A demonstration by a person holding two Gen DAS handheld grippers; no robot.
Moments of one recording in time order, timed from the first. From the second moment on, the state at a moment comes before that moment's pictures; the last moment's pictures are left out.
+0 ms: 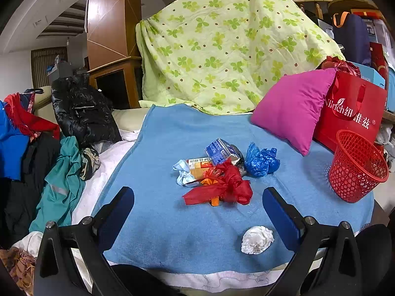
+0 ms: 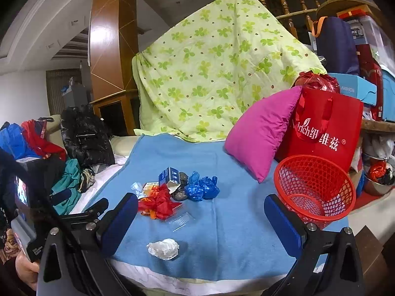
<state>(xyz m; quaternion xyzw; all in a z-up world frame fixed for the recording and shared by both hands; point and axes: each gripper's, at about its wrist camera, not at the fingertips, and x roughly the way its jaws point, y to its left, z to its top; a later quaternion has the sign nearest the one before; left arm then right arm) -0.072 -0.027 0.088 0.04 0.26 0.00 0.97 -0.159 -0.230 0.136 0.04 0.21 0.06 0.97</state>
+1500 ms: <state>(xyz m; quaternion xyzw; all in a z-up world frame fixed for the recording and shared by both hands) -0.017 -0.038 0.000 -0.03 0.37 -0.11 0.92 -0.023 -0.255 0.076 0.05 0.27 0.08 0.96</state>
